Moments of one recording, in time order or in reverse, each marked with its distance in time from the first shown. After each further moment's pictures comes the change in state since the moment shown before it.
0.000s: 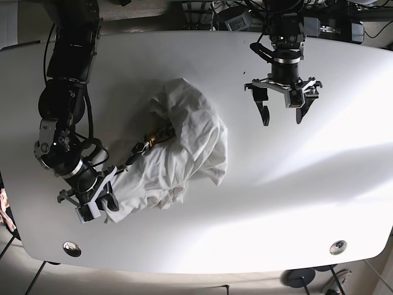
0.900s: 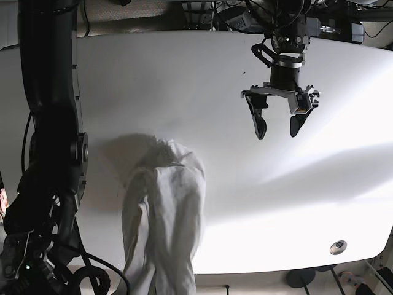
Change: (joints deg) left arm -0.2 -4.2 5.8 6.1 -13.0 0.4 -0.1; right arm 52.7 -5.0 -17.0 -1.1 0.4 0.4 -16.3
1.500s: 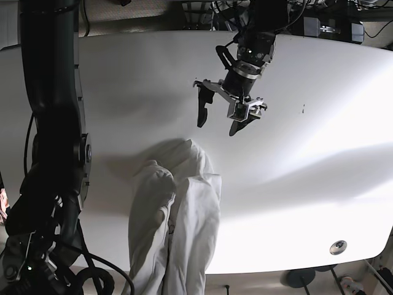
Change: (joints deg) left arm -13.1 -2.9 18.8 -19.6 4.5 0.3 -0.3; right arm 0.3 -0.9 0.0 0.1 0.0 0.0 1.2
